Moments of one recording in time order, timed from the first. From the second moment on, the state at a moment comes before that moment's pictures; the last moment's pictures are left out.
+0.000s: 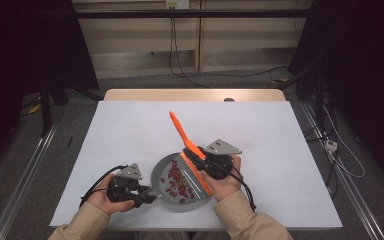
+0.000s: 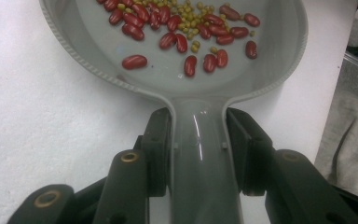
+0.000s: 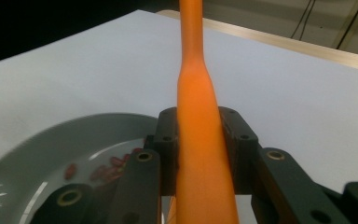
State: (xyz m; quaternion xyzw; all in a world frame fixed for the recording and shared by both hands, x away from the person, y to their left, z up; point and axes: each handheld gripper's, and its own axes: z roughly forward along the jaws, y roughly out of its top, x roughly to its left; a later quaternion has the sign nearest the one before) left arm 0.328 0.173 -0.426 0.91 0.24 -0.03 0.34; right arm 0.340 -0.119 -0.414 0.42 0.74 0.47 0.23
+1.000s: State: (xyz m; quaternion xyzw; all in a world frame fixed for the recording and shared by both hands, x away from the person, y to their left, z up) left arm 0.329 0.174 -0.426 0.91 0.23 -0.04 0.34; right arm 0.326 -0.100 -0.427 0.40 0.74 0.49 0.24
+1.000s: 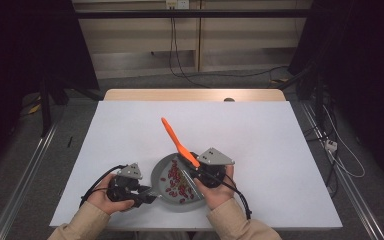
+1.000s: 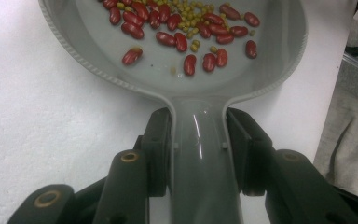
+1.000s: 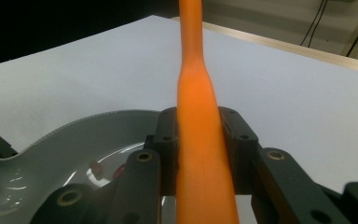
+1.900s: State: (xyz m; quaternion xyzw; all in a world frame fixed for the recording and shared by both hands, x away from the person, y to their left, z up) left arm 0.330 0.179 -0.425 0.91 0.24 -0.03 0.34; right arm 0.328 -0.108 -0.426 0.41 0.73 0.49 0.25
